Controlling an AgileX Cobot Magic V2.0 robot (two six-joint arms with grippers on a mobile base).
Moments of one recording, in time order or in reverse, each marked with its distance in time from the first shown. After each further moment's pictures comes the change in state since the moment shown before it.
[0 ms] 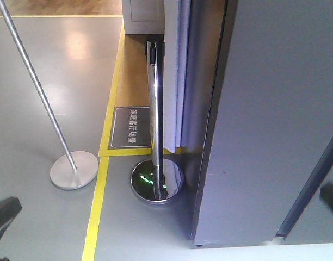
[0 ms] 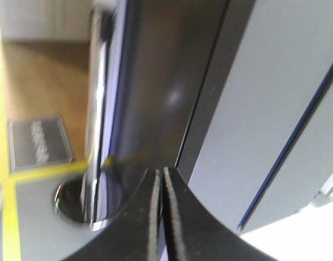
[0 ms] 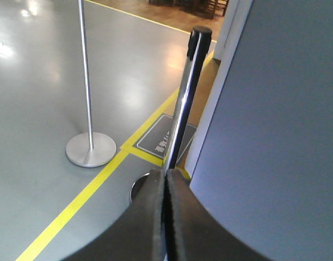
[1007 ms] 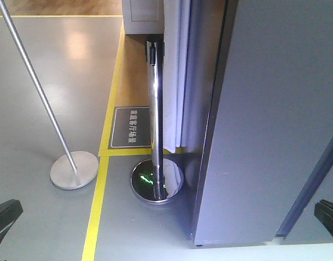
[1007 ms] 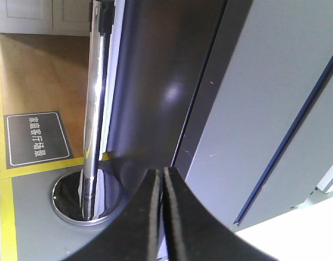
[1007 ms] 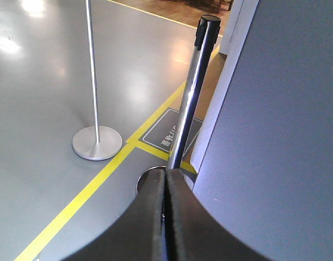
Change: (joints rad) left arm 0.000 -0.006 0.003 0.000 -0.012 -0.002; right arm 0.000 -0.055 0.054 0.000 0.022 0.000
